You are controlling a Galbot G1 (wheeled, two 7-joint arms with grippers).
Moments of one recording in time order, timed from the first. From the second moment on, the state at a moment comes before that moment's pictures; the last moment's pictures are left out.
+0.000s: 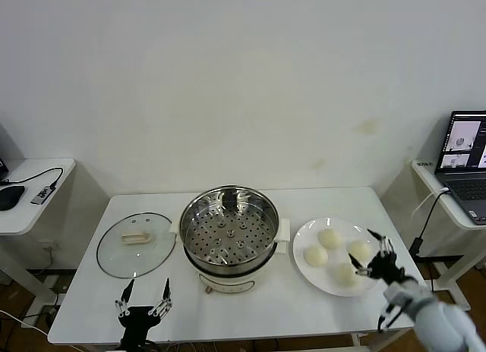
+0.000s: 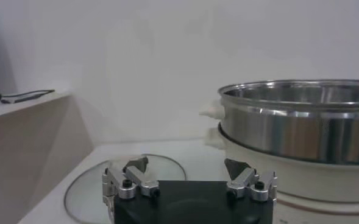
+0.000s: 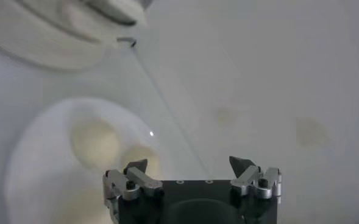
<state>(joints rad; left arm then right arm) 1.74 -1.32 -0.50 -2.06 -0.13 -0.04 -0.20 -1.13 0.73 0.48 1.76 -0.38 -0.13 -0.55</state>
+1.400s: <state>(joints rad) 1.71 -1.31 -0.57 -2.06 -0.14 -0.04 -0.22 -0.13 0.84 -0.55 1.09 -0.34 -0.11 -1.10</state>
